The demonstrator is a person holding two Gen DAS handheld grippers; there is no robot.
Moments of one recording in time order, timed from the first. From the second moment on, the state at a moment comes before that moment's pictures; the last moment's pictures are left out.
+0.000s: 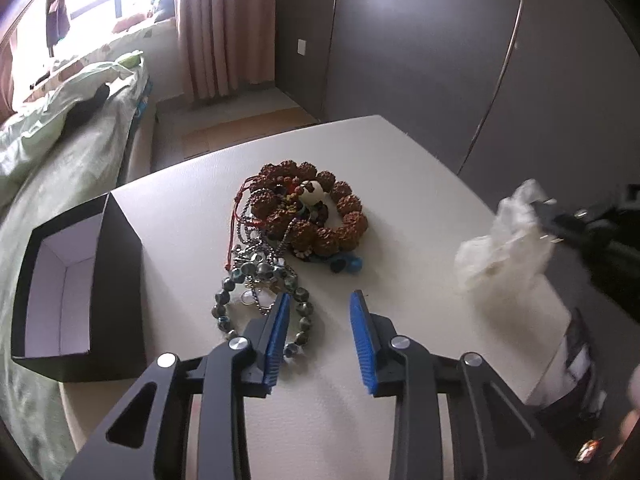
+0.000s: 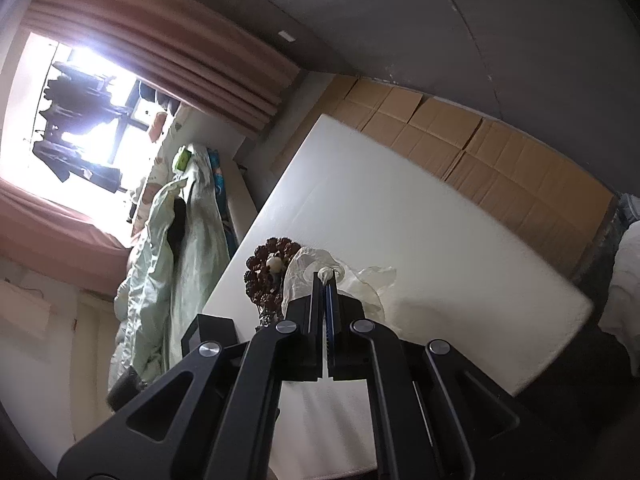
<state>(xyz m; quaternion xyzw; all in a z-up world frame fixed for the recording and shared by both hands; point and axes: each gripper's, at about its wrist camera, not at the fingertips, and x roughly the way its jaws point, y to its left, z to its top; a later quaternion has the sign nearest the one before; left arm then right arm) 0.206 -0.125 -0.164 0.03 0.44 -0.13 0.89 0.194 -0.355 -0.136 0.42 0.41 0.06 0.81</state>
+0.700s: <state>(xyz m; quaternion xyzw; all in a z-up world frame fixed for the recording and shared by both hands) 0.211 -0.133 -0.181 0.06 0.46 -0.13 0.87 0.179 -0.354 -0.129 0.39 0.41 0.06 0.82</state>
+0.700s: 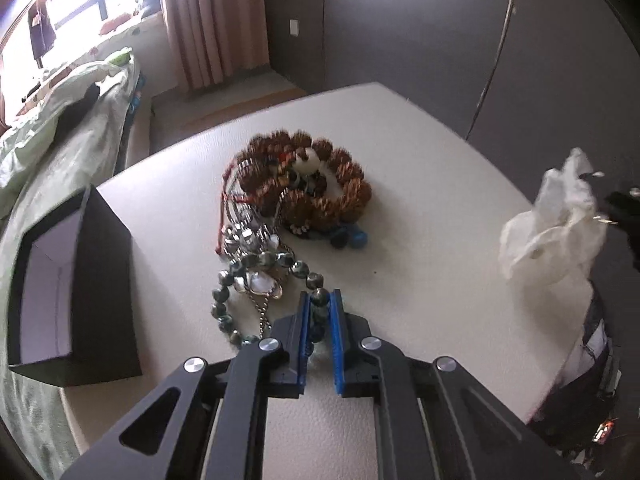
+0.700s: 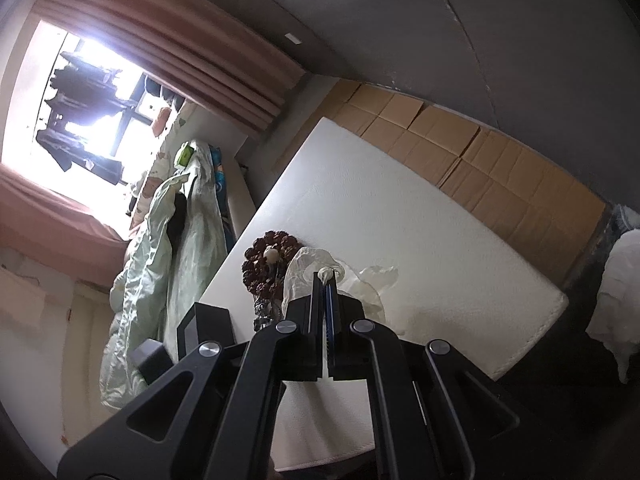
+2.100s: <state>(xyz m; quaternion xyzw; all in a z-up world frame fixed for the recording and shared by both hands) 0.189 0.053 -0.075 -0.17 0.36 -0.10 0.91 0.194 -0.223 -0.096 0.31 0.35 0.21 0.86</state>
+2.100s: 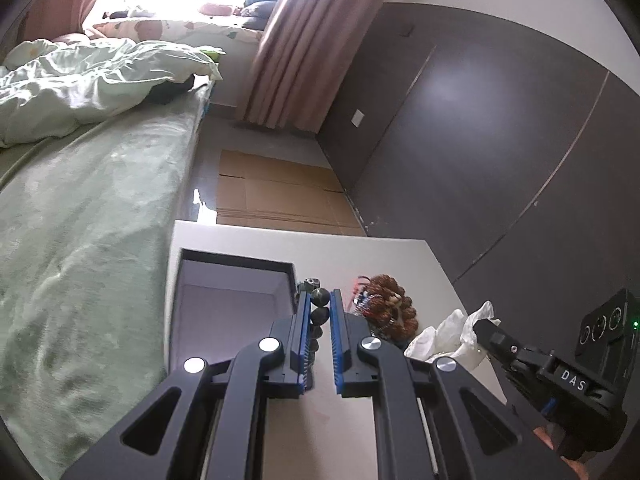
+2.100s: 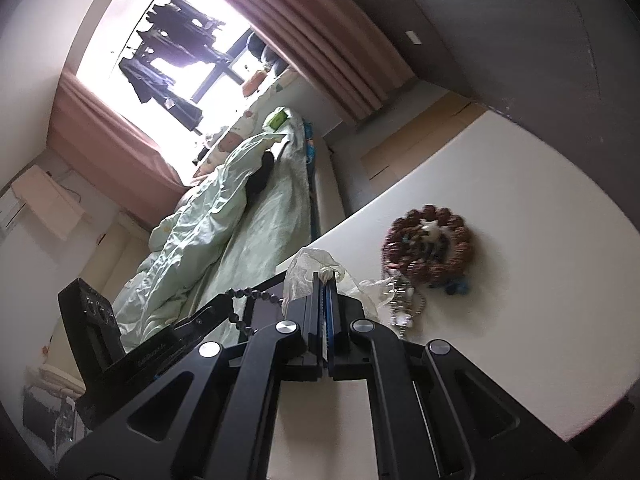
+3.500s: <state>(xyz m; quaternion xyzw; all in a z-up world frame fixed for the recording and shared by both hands) 0.207 0.082 -0.097 -0.19 0.41 0.00 0.89 0.255 -0.192 -0.107 0.28 0.43 0.23 0.83</state>
